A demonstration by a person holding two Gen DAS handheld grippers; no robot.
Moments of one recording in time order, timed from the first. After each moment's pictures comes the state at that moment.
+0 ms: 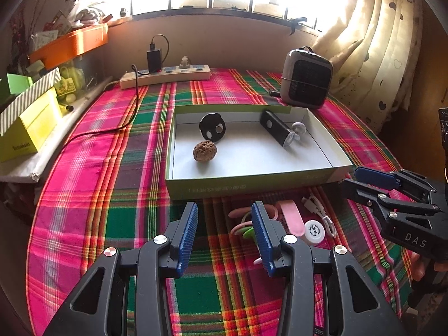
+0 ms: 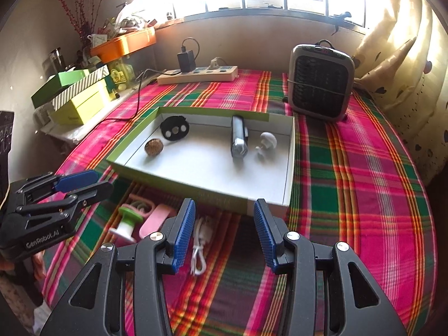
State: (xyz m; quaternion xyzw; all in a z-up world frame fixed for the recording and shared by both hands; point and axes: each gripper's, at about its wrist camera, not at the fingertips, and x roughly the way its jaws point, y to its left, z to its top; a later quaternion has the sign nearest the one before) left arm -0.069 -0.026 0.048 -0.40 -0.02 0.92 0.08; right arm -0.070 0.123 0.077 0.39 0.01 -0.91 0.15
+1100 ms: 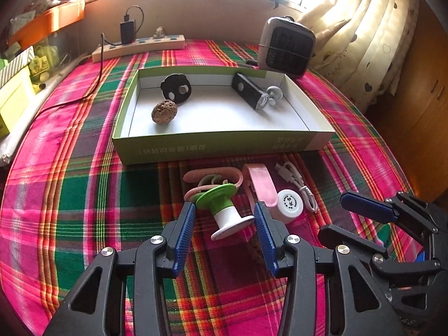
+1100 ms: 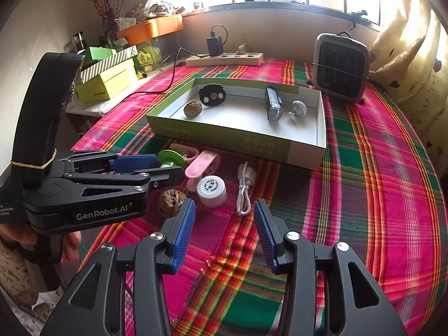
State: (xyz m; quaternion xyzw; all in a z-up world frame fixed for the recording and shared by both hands) left arm -0.071 0.000 0.018 -0.45 -0.03 0.88 0.13; right arm -0.016 0.103 0.059 0.40 0.02 -0.90 0.18
